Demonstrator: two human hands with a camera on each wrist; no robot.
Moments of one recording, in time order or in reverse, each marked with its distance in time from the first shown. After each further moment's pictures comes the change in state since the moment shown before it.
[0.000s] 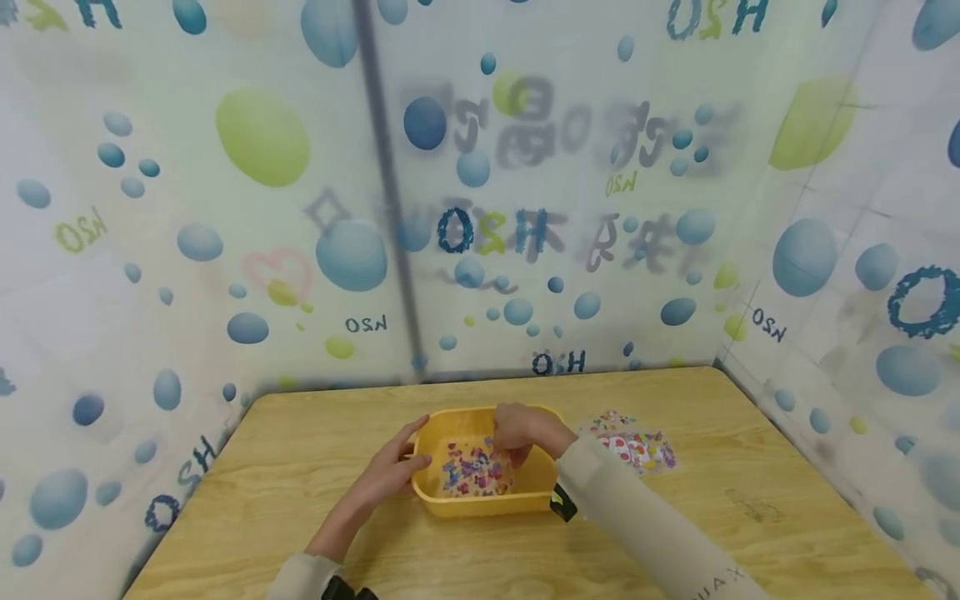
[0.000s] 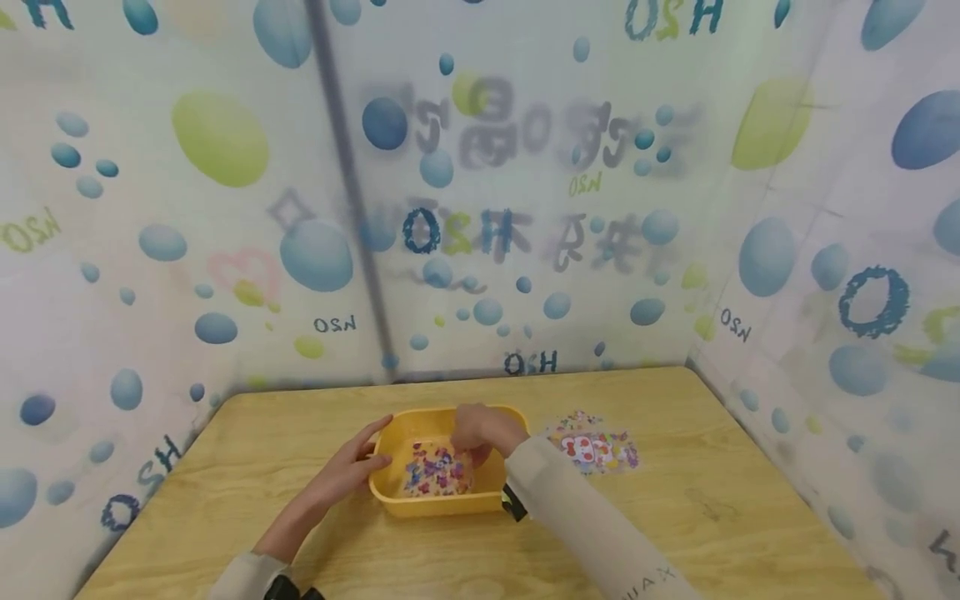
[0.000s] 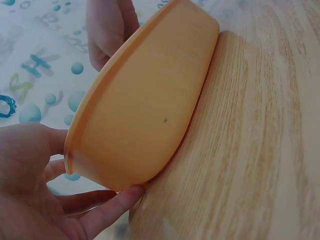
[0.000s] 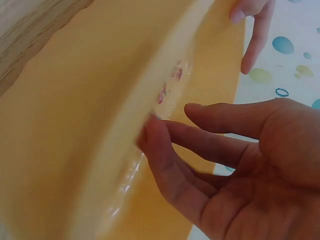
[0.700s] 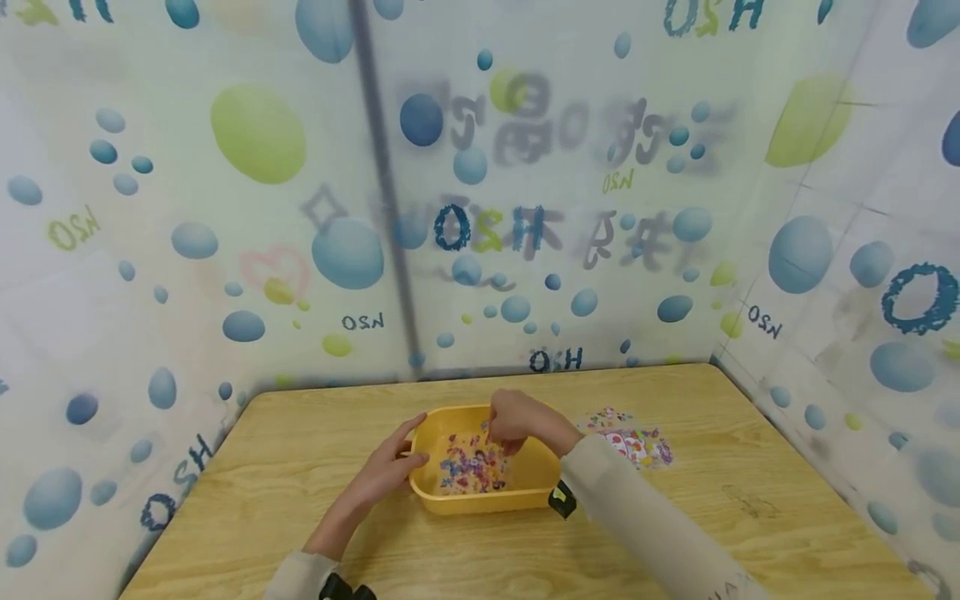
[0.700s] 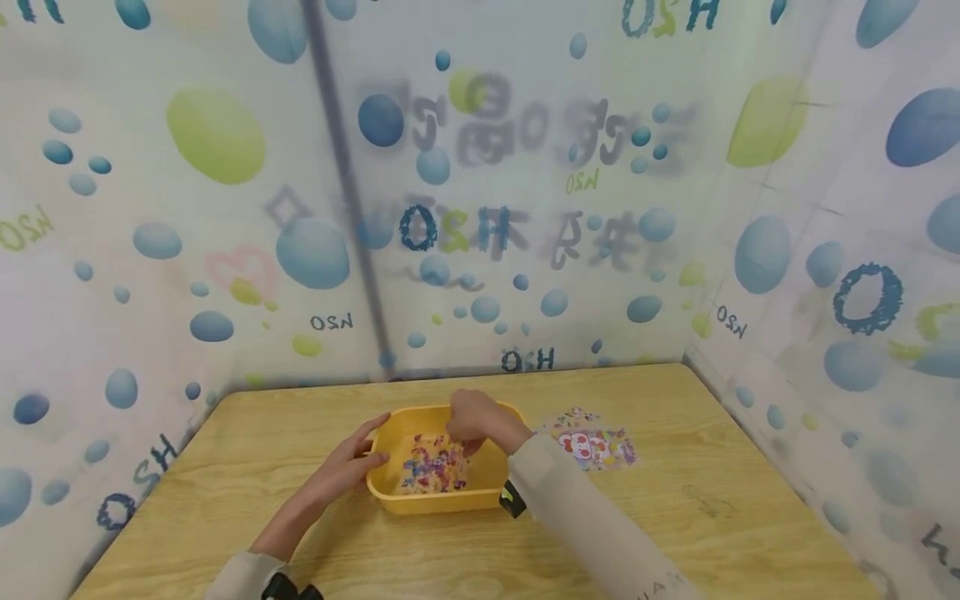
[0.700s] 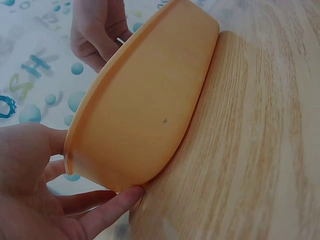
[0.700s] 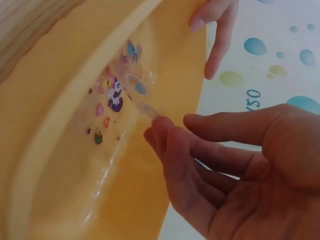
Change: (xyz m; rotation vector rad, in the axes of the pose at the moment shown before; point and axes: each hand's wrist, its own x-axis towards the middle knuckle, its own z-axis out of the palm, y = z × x) left_hand 0.003 -0.004 0.000 0.004 0.000 -0.007; right_hand -0.014 -0.005 -0.010 -0.024 0.083 -0.136
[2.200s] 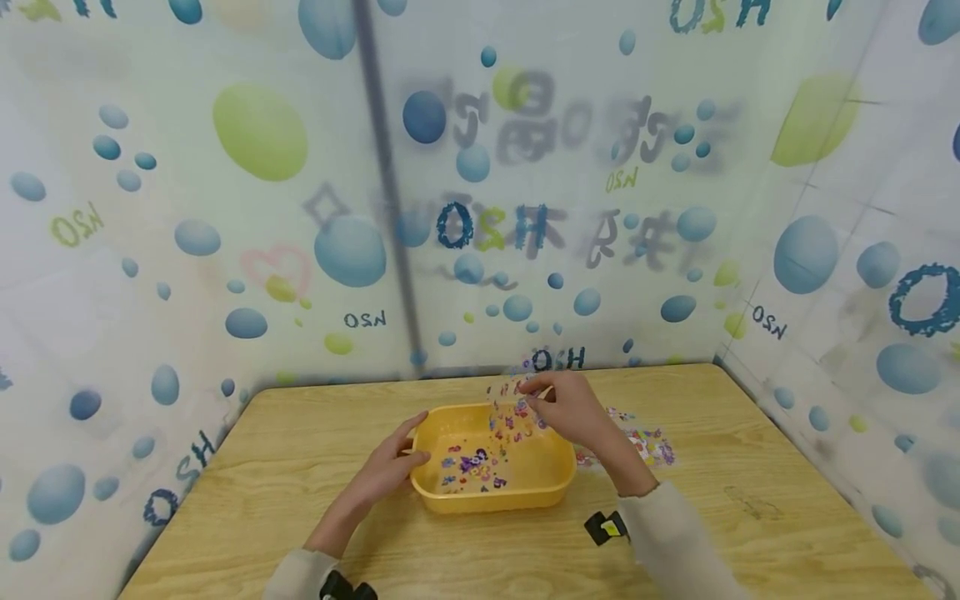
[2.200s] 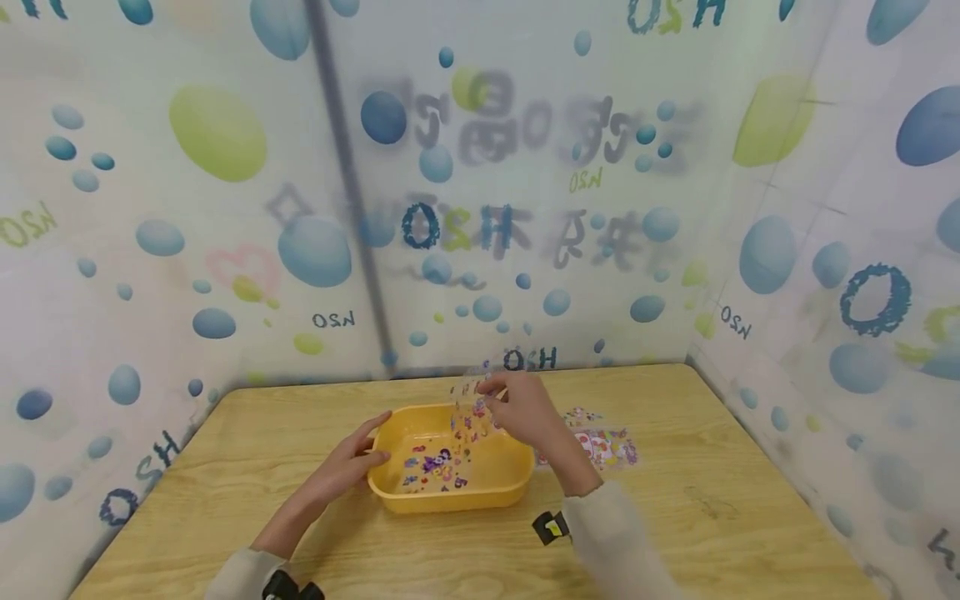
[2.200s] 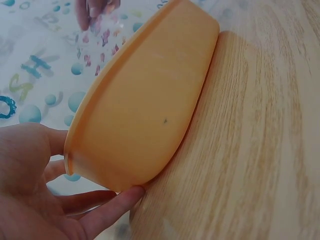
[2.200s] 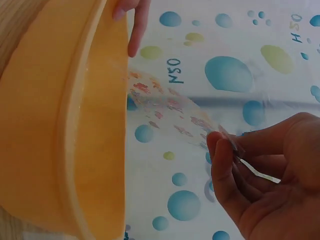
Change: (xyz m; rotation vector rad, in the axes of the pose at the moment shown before) left_hand -0.001 0.004 0.001 0.032 0.023 -0.002; right_hand -0.063 0.034 -0.023 0.221 0.484 -0.182
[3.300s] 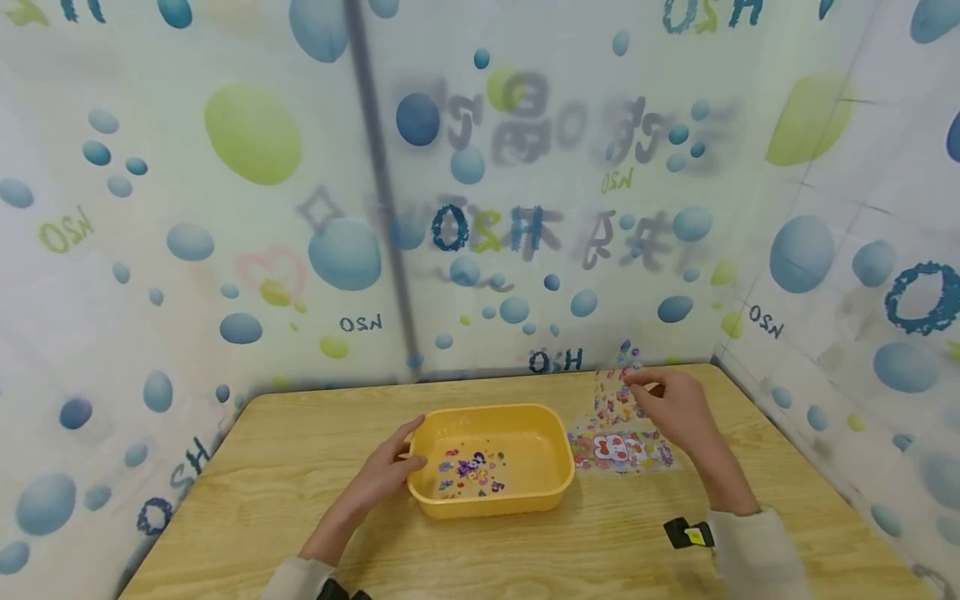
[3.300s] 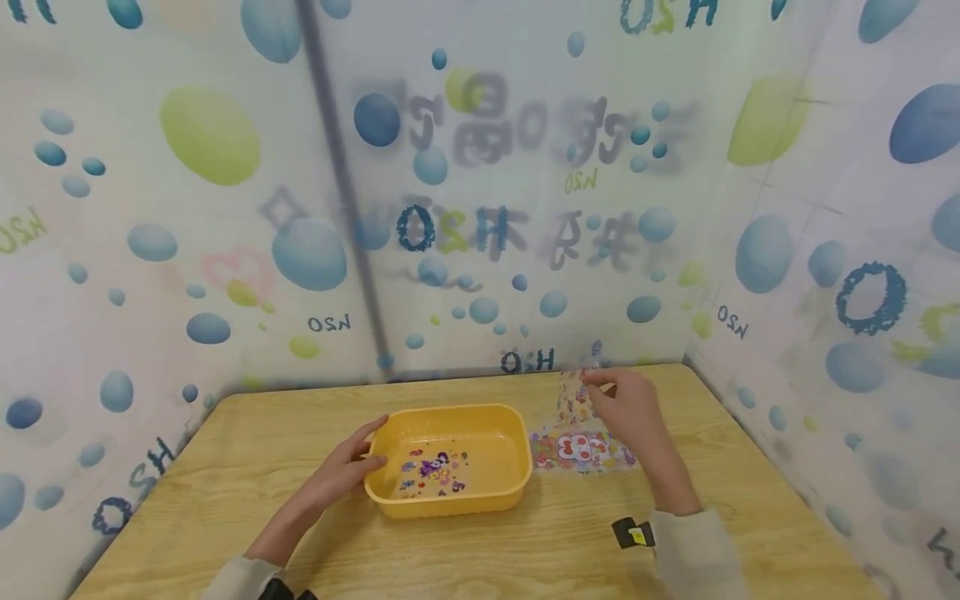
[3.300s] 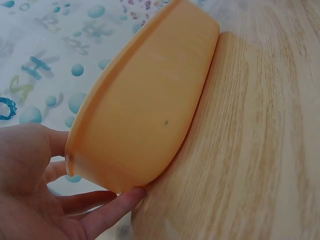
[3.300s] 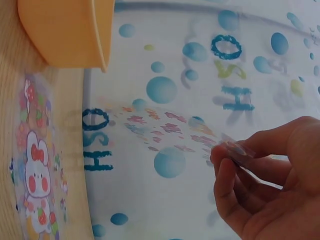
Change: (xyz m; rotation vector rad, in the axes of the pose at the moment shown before) left_hand 0.001 0.000 0.000 -0.008 -0.006 0.006; right_hand -0.047 0.069 -0.090 -0.124 0.278 0.127
